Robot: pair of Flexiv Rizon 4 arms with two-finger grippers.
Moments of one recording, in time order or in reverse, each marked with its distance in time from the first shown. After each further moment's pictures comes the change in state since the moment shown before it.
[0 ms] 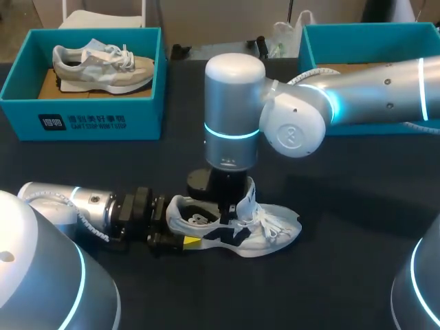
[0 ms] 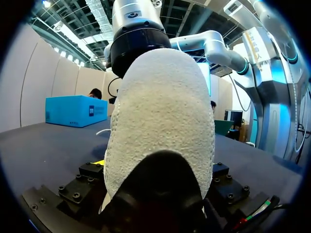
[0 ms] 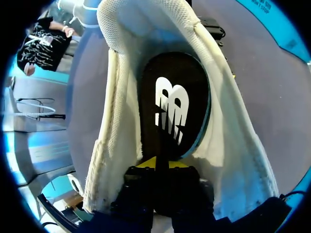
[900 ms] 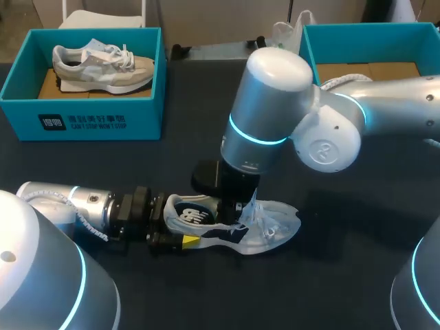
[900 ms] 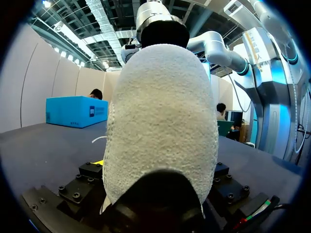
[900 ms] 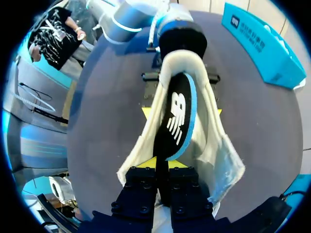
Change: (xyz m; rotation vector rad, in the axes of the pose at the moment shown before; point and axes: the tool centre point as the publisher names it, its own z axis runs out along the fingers) left arm 0.000 -0.002 -0.002 0.000 -0.002 -0.001; right arm 0.015 0.018 -0.042 -0.237 -0.137 -0.123
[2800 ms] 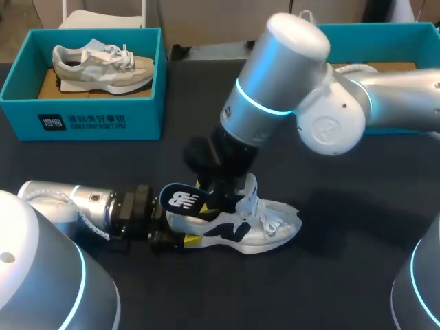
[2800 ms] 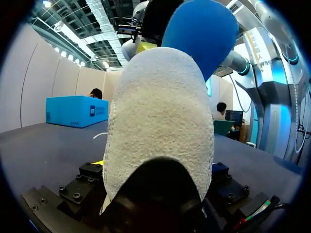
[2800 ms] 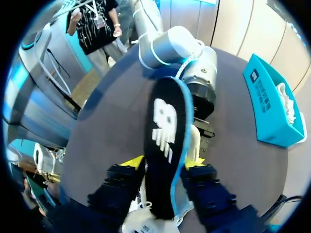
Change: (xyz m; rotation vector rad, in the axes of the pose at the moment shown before) left arm -0.003 0.000 0.002 -0.002 -0.001 -0.001; right arm -0.009 0.048 -0.047 -0.149 0.023 -0.341
